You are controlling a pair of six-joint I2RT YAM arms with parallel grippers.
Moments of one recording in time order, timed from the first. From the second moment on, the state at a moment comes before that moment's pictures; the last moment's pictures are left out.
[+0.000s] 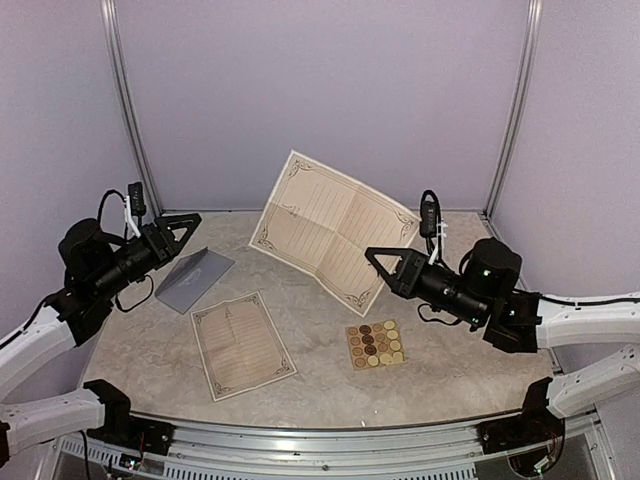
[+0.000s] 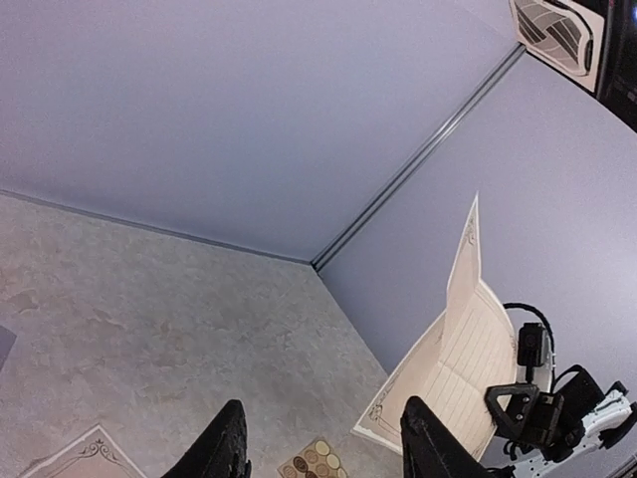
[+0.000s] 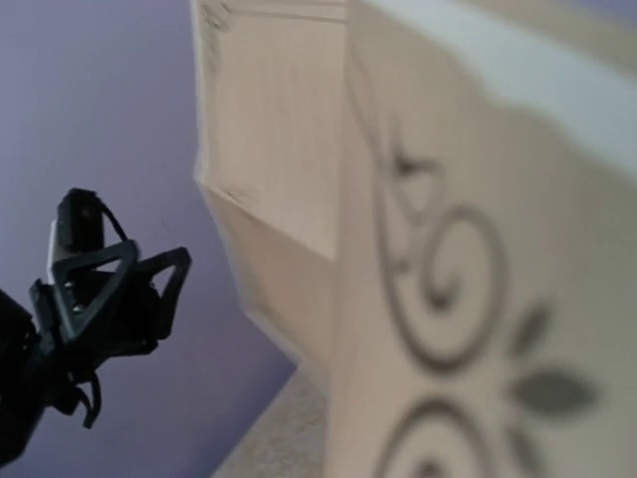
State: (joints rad) left arm -0.39 0.79 0.57 0.31 0.33 -0.72; right arm 1.00 1.15 0.61 0.62 0.07 0.74
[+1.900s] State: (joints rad) left arm -0.83 1.05 0.63 0.52 0.62 -0.59; right arm 1.00 1.29 0.91 0.36 -0.63 0.44
